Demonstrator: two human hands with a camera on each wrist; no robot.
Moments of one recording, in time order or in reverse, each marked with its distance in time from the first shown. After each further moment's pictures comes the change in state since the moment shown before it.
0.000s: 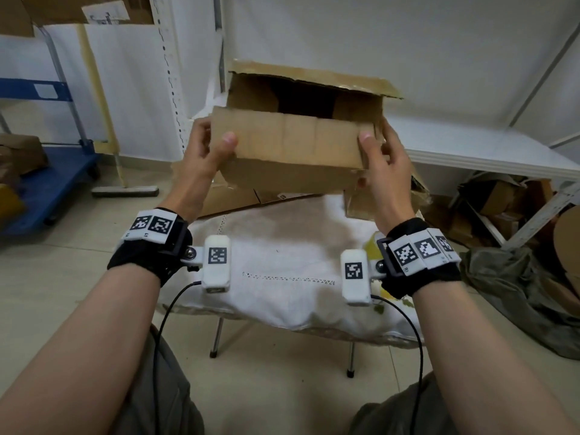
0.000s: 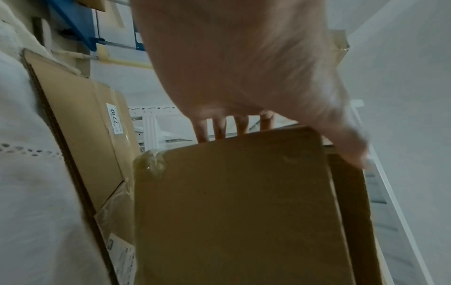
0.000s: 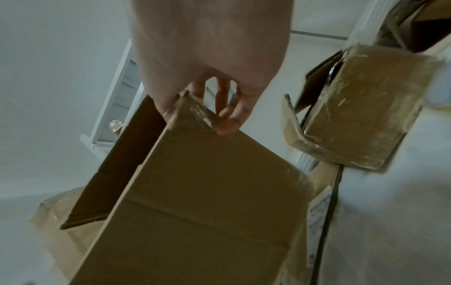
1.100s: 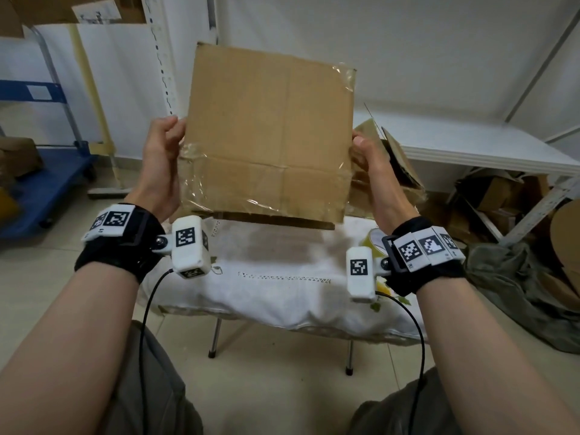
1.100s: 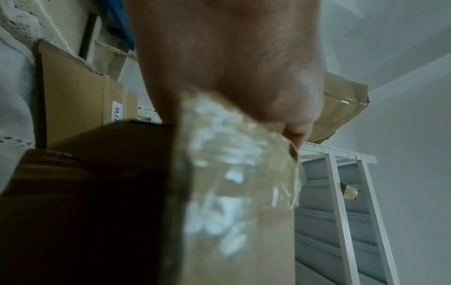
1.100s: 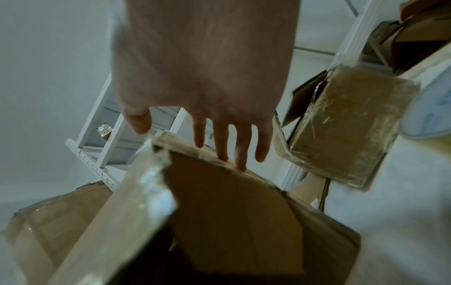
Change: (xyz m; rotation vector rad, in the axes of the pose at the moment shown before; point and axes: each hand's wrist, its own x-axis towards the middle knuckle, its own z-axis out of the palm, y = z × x) left_hand -0.001 0.023 -0.018 -0.349 0.078 -0.252; right_hand -0.004 -0.006 -0.011 -0.043 -0.334 0.091
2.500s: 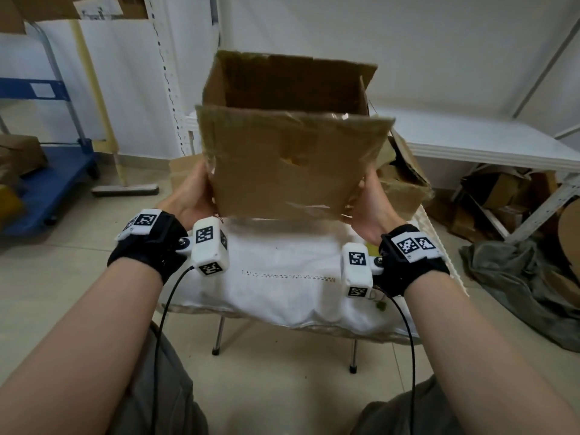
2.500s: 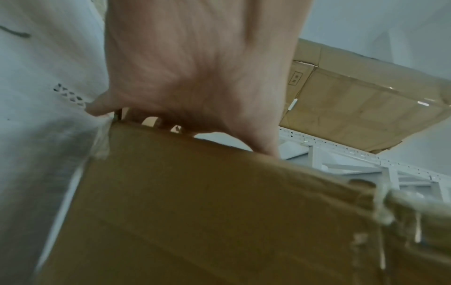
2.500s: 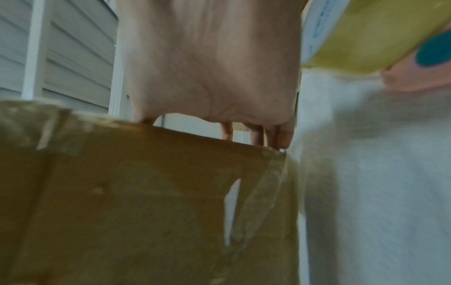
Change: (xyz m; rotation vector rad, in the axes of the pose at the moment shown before) left_hand 0.005 -0.040 0.010 0.172 0.065 -0.509; right_hand 0.004 0.044 0.011 0.296 0.011 0.447
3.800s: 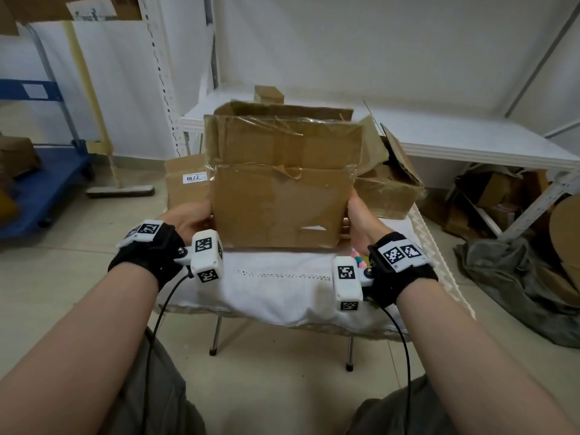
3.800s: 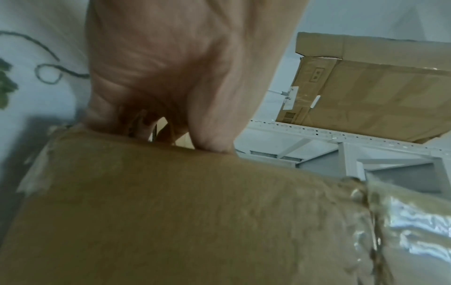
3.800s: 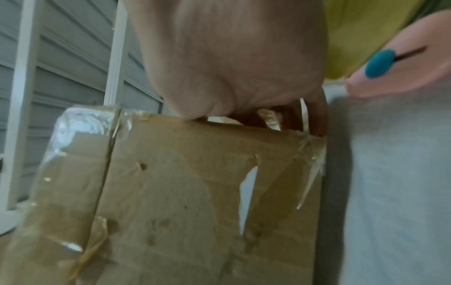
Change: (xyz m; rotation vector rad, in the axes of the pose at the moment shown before) left_hand 0.012 -0.029 -0.009 0.171 0.043 -0.116; right_hand -0.005 0.016 0.001 -0.155 0.080 0.189
